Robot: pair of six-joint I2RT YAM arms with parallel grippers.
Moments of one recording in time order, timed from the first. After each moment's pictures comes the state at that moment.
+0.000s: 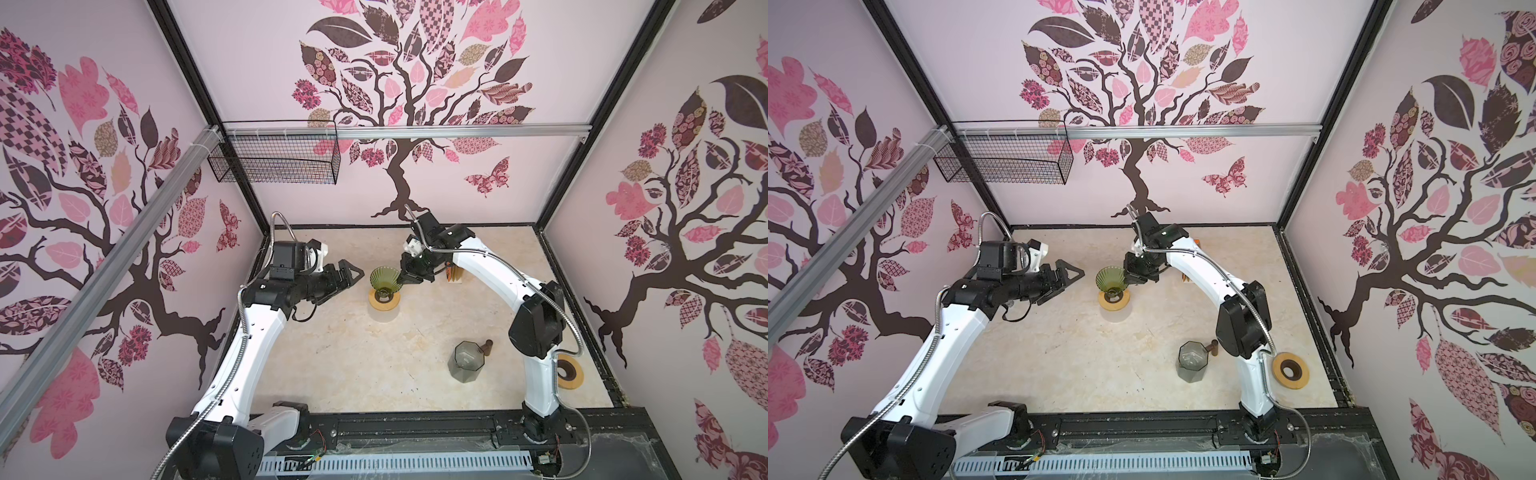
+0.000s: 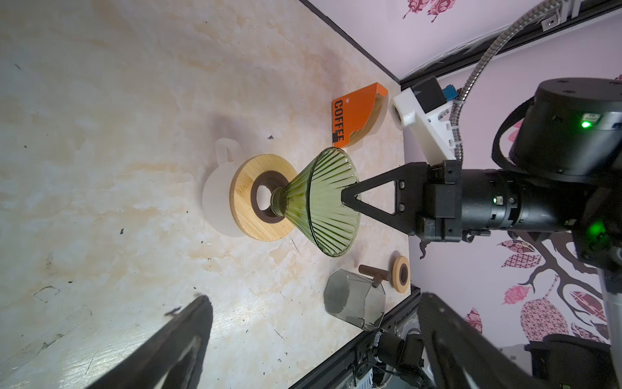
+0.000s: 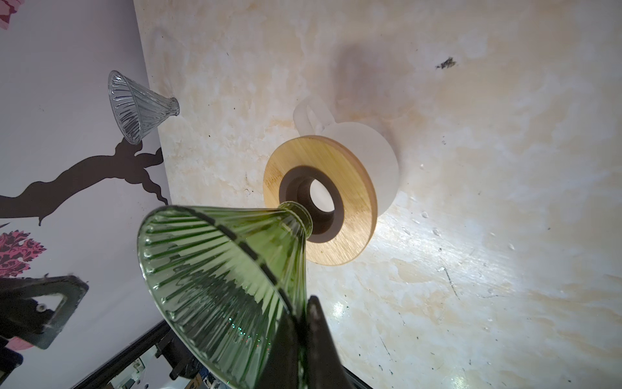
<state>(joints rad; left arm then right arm) -0.13 1.18 1.19 -0.78 0.58 -0.55 0.61 2.04 1.97 -1.04 -0.46 0.65</state>
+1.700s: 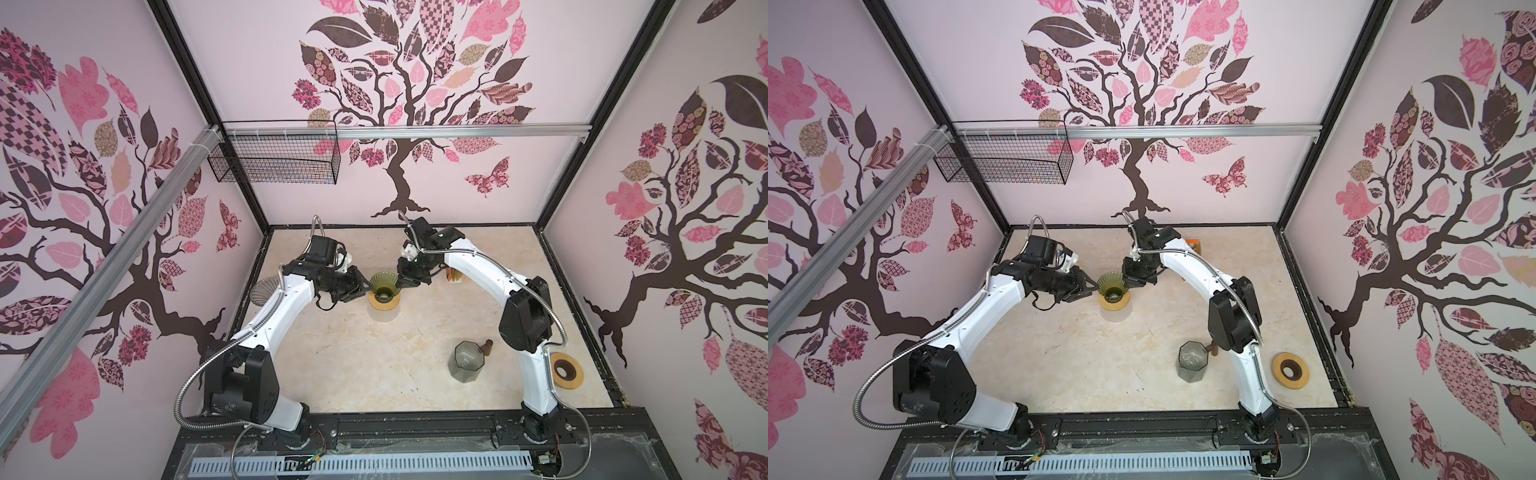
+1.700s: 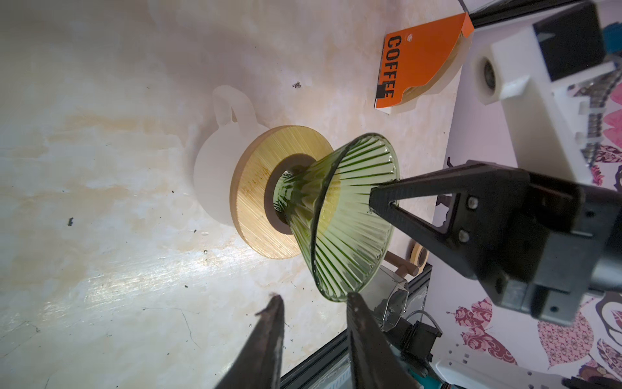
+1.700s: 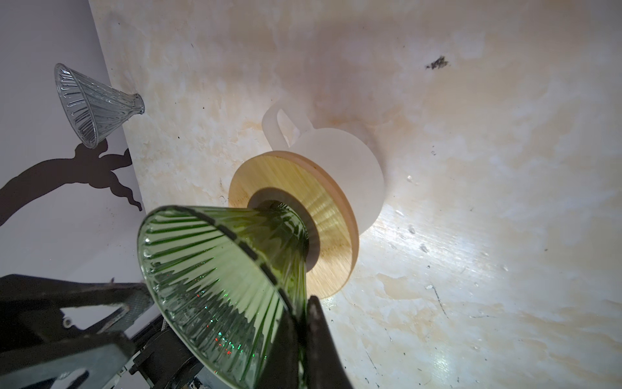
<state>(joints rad) -0.23 1.50 1.25 -0.78 0.57 -0.57 0.61 2.12 2.00 -1.05 -0.43 0.62</state>
